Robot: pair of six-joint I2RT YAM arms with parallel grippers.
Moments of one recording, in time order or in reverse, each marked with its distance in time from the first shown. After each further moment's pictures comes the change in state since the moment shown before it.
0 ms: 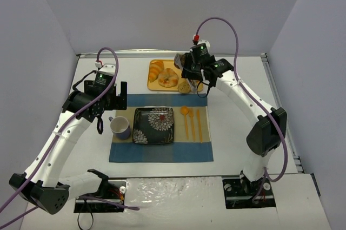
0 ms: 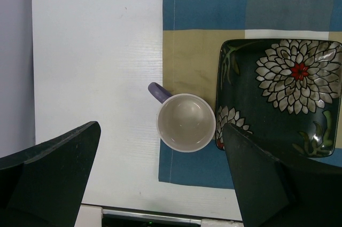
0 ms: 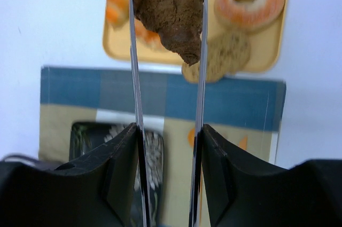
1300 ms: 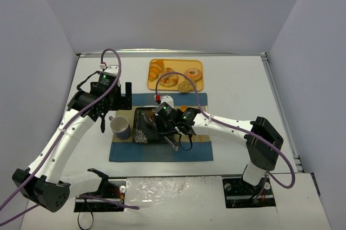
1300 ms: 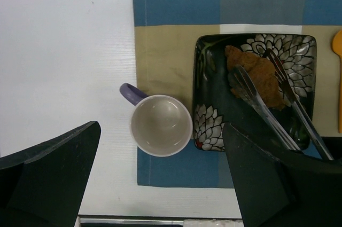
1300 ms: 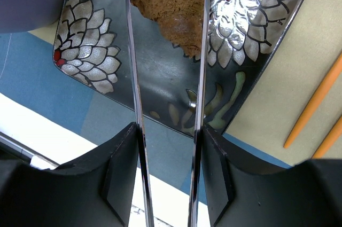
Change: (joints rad) left arm 0.000 0.012 -0.064 0.078 0.099 -0.039; right arm 0.490 -0.110 -0.550 0.180 0.017 0.119
